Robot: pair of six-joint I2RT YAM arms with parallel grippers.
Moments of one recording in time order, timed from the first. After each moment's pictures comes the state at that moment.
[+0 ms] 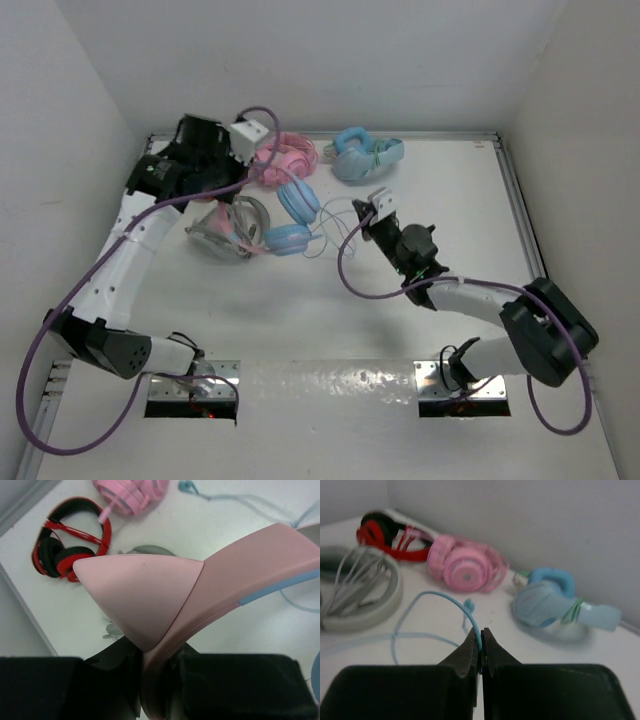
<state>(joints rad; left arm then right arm) -0.30 1.36 1.70 -1.05 0.07 0.29 0.65 1.40 0.40 1.08 0.09 -0.21</state>
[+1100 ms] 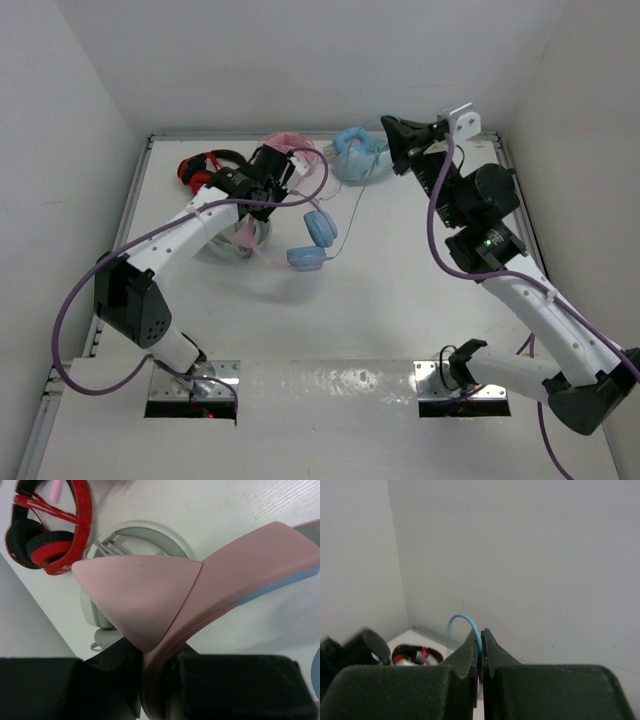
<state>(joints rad) -0.53 1.55 1.46 -0.87 -0.29 0.29 0.59 1.07 1.10 0.34 0.06 -0.09</state>
